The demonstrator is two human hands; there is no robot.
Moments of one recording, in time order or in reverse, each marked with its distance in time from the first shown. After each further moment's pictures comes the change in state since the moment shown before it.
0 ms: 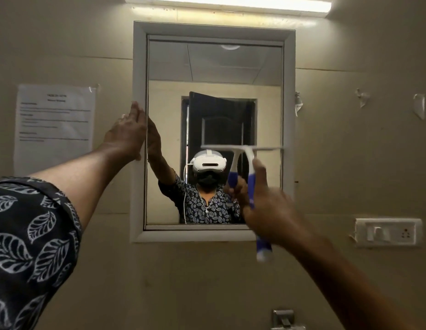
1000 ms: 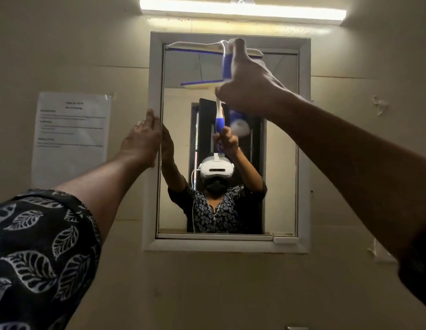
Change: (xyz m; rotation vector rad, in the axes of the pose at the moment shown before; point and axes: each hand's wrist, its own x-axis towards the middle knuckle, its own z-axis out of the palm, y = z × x) left_hand 0.003 -0.003 0.004 -0.008 0.043 0.008; right_hand 0.104 -0.127 -0.084 -0.005 0.269 -0.365
